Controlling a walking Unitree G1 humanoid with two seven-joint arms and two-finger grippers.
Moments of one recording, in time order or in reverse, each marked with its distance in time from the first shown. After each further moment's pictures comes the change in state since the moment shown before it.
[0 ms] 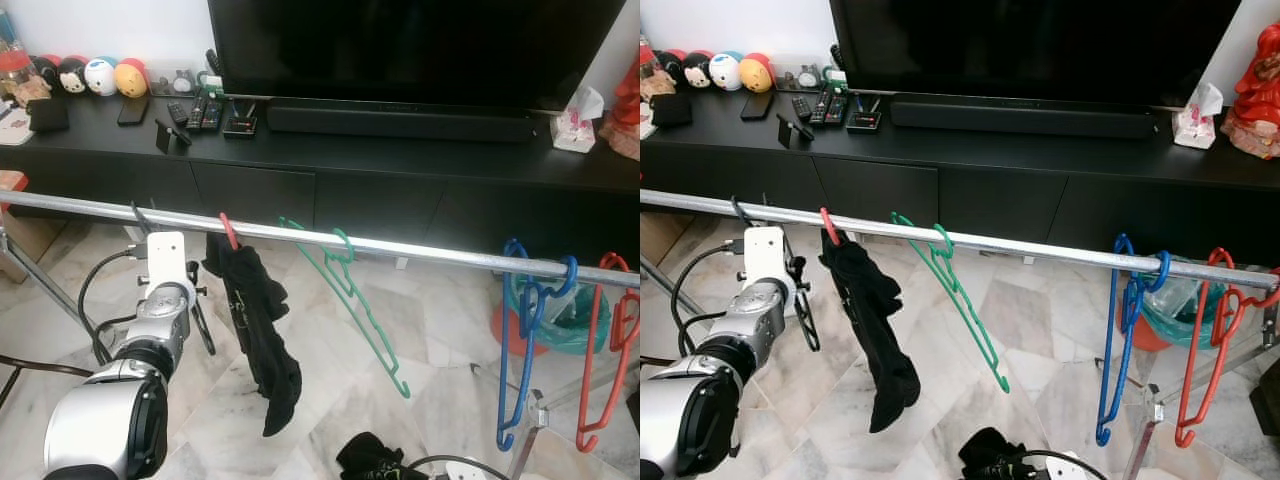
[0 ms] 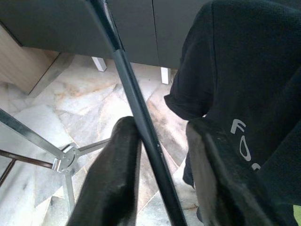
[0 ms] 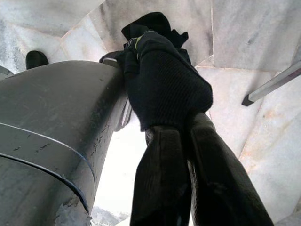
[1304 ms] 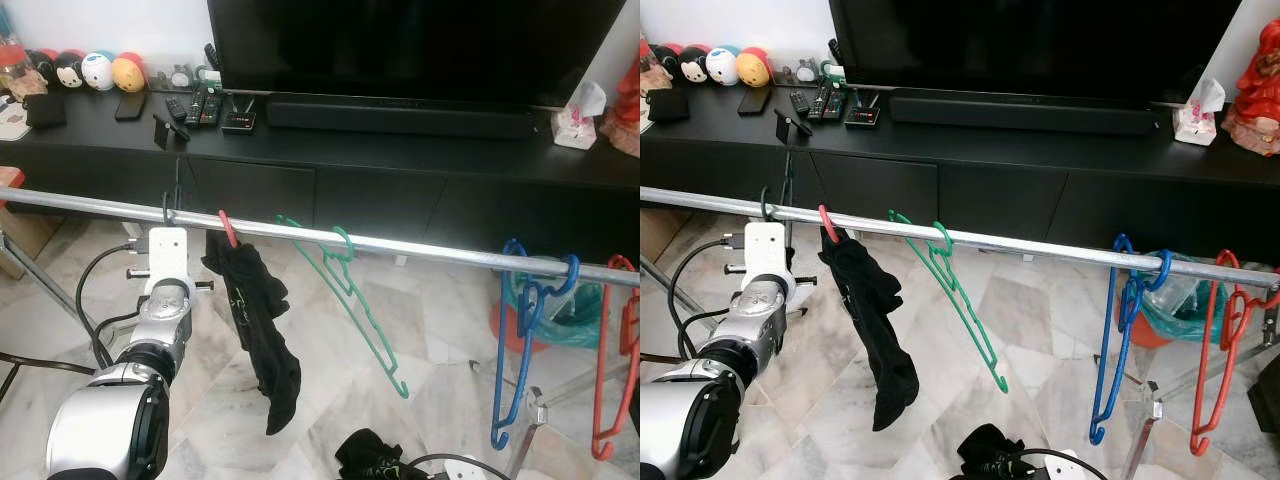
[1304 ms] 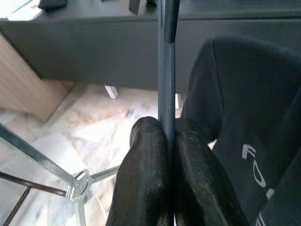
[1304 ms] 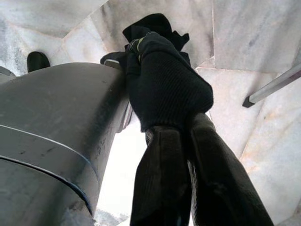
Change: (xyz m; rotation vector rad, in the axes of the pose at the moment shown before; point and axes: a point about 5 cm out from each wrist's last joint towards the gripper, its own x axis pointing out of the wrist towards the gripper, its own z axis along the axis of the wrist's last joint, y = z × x) left arm -0.003 -0.001 0.008 0.053 -0.154 0.042; right arm 0.001 0.002 0.006 0.004 -0.019 0.002
